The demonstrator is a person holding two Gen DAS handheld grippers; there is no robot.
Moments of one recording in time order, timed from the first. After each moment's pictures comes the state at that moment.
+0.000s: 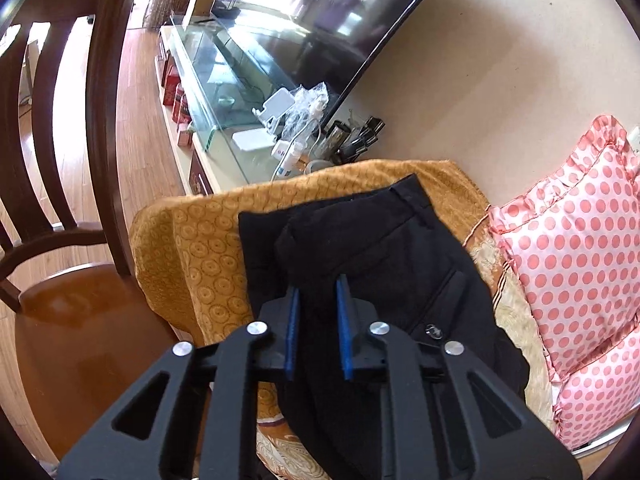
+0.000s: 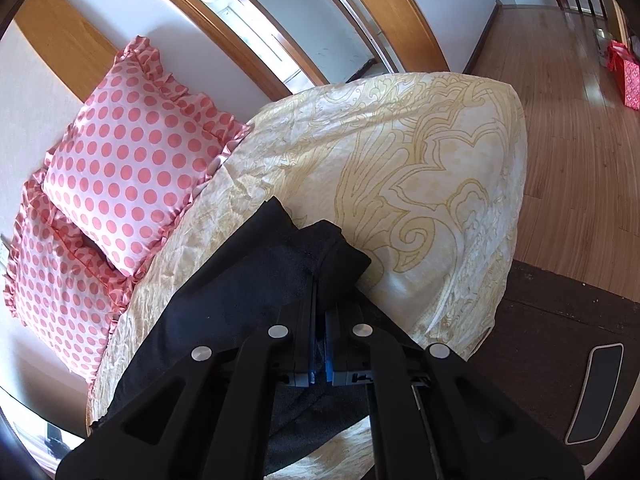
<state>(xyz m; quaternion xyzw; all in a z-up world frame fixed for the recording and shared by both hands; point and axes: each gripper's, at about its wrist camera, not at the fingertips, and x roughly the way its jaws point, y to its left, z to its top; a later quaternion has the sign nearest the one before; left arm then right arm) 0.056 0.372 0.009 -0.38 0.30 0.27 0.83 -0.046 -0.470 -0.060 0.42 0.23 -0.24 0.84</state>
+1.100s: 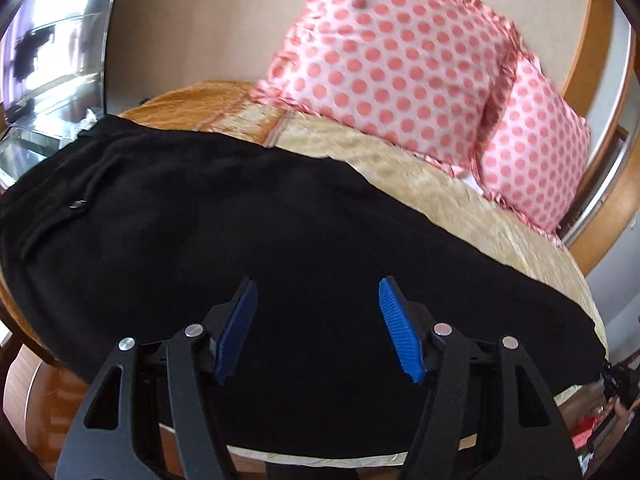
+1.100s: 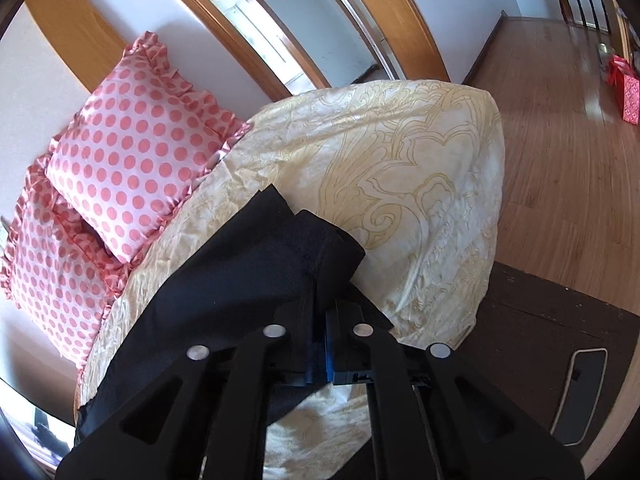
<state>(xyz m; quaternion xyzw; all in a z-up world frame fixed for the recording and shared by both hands) 0.099 0.161 0.011 -0.15 0.36 -0.04 0.92 -0.074 -0.464 -0.060 0.41 0.24 -0.24 0.85</state>
